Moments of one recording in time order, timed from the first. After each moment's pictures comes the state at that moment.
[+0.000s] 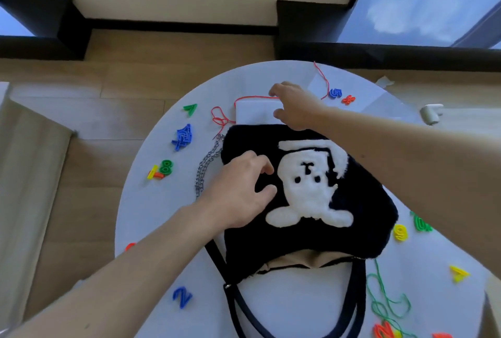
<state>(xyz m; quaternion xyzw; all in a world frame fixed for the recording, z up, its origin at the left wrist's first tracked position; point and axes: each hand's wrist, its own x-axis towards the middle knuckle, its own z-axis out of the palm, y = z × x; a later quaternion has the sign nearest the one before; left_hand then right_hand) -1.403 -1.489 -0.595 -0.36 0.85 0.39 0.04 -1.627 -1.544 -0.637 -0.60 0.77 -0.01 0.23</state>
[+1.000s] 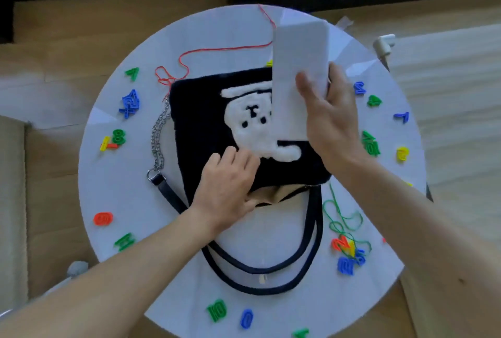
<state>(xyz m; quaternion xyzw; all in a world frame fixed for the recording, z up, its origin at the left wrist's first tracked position) -1.408 -1.390 -0.637 -0.18 0.98 0.06 0.10 -1.584 -1.345 -0.558 -0.23 0.79 -0.53 0.22</state>
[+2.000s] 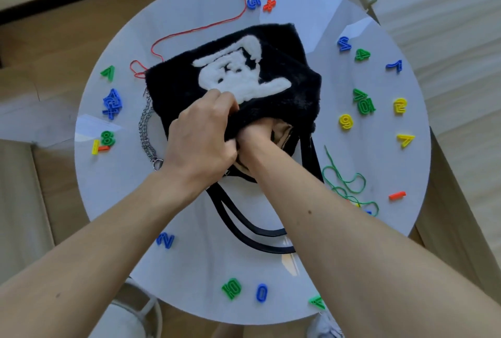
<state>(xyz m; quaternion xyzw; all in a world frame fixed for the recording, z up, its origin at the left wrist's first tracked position) -1.436 -1.411 -0.579 -0.28 0.94 0.21 -0.03 -1.514 -1.363 -0.643 0.14 0.76 -0.51 0.38</state>
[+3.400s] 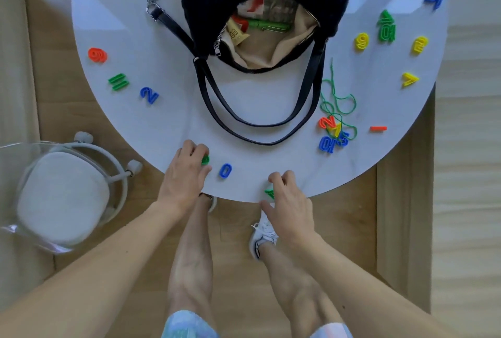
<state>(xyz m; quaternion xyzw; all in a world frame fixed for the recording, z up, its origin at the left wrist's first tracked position) -1.222 -1.184 -0.694 -0.45 0.83 0.30 0.10 -1.389 -1.027 -0.672 -0.41 0.83 0.06 0.39</state>
